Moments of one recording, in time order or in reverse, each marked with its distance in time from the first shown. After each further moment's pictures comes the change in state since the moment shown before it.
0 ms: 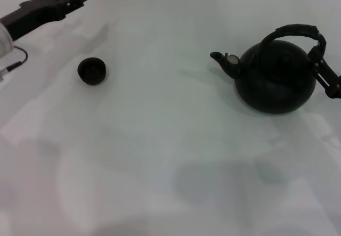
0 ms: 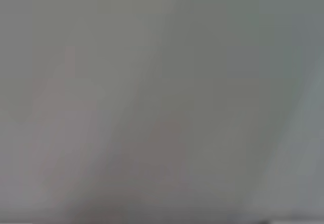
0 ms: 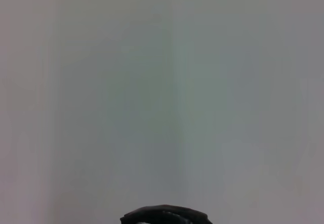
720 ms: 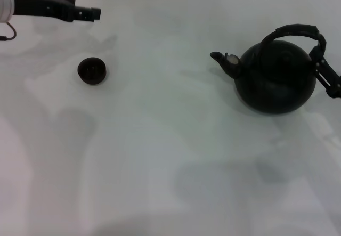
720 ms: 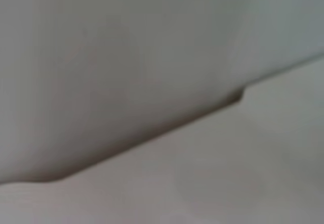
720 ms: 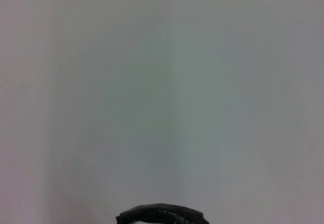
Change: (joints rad) left arm -0.286 -0.007 0.002 -0.328 0.604 0.134 -0.277; right arm 0.001 0.000 0.006 0.002 0.000 0.004 0.000
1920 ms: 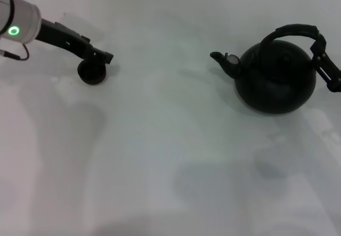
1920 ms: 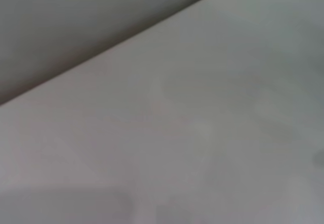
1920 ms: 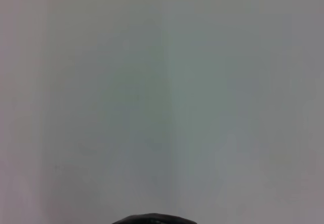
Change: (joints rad) left arm -0.076 -0.010 0.000 0.111 0.322 -0.076 -0.065; right arm 0.013 0.000 0.002 -0.006 0.021 0.011 0.000
